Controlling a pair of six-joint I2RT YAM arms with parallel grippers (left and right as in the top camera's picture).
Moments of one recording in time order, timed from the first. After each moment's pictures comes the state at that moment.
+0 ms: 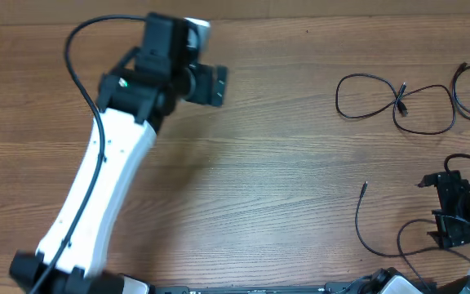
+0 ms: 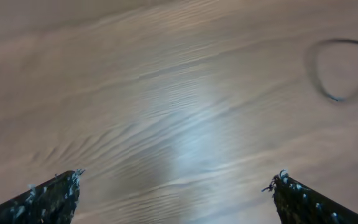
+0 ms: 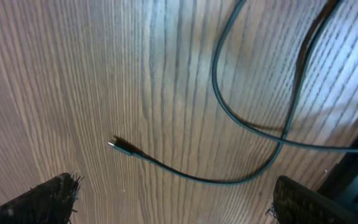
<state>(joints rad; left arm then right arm) -0.37 1.59 1.72 -0.95 0.01 -0.06 -0.74 1.28 0.96 -1.22 -0.21 0.67</state>
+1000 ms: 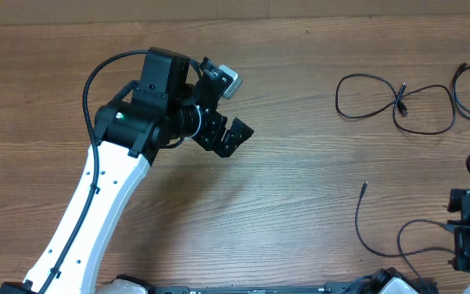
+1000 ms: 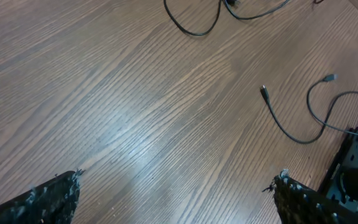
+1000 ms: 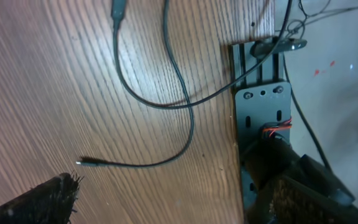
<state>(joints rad) -0.35 1.46 1.48 -0.94 0.48 0.16 -0.74 1.17 1.21 -1.64 0.07 1.01</state>
